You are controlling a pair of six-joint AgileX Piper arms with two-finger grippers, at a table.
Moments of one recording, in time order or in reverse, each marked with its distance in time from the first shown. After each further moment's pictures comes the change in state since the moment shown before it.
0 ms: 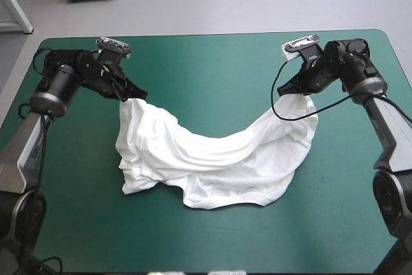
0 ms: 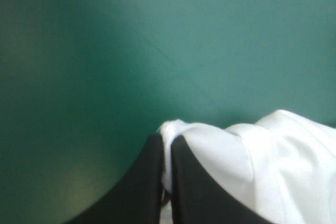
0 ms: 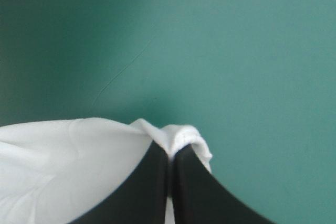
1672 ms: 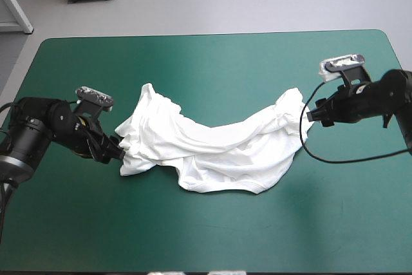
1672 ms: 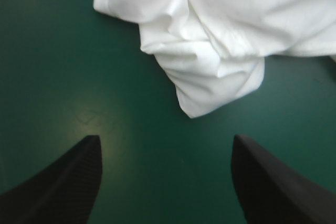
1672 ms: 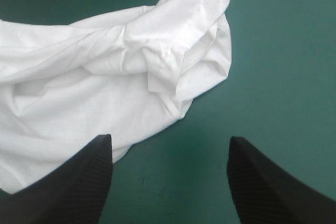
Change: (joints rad) left arm 0.000 -0.387 0.424 0.072 0.165 -0.001; right arm -0.154 -0.420 0.345 0.178 0.054 -0.106
